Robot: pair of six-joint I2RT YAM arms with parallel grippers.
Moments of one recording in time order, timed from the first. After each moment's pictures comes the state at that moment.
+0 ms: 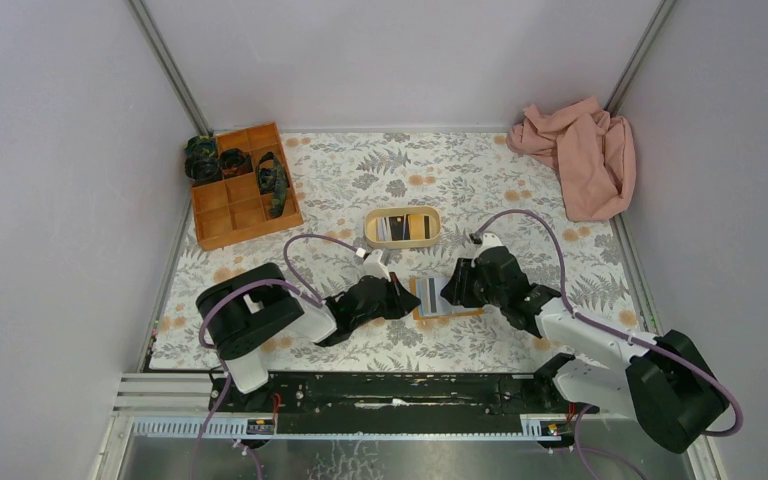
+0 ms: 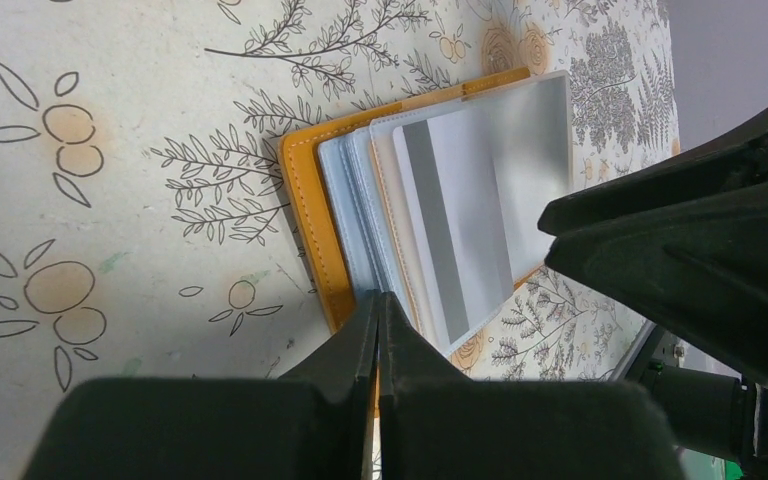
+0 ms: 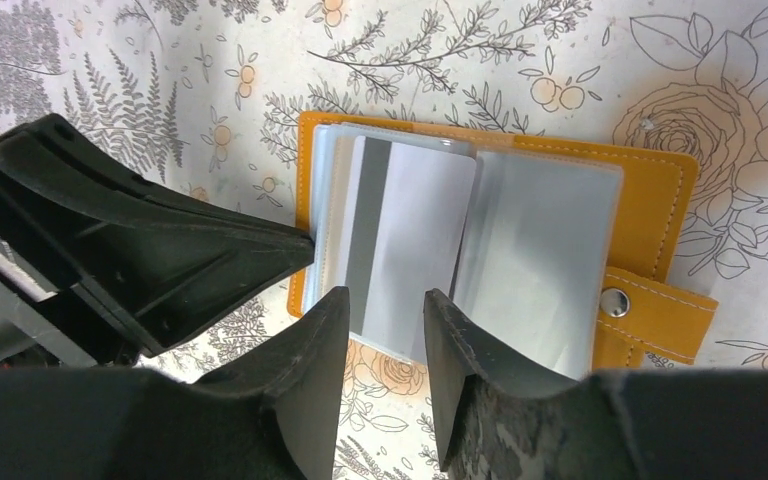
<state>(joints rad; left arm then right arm) -0.97 1.75 0.45 0.83 -0.11 -0.97 0.61 1.10 0.41 -0.02 -0.09 0.61</state>
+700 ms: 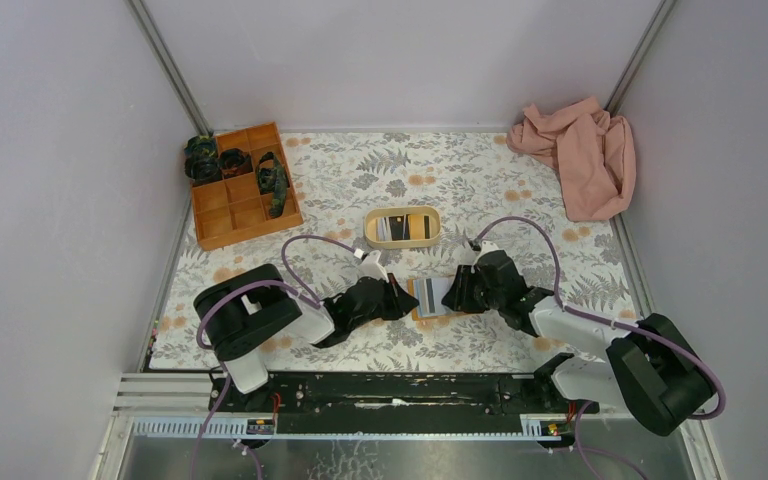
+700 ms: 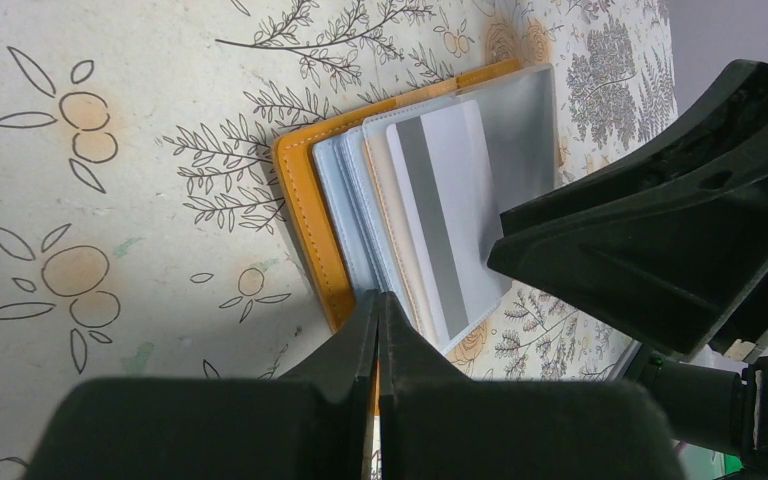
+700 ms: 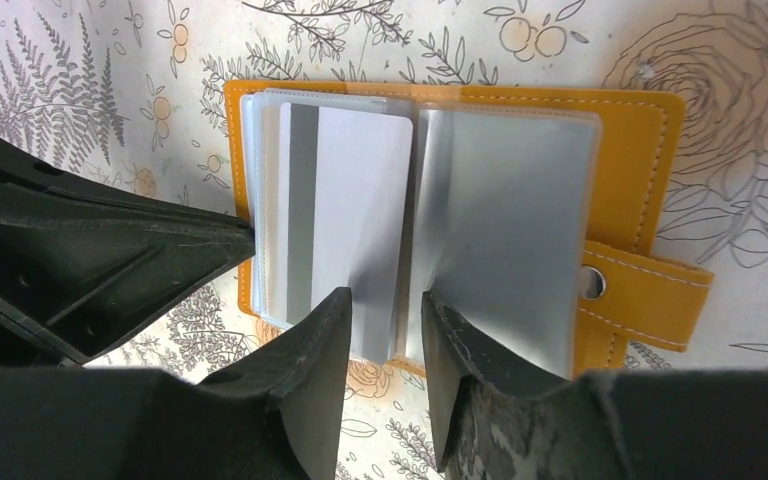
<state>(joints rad) -0.97 1.74 0.43 0.84 -0.11 -0.97 0.58 1.19 0.36 0.05 -0.13 0.61</state>
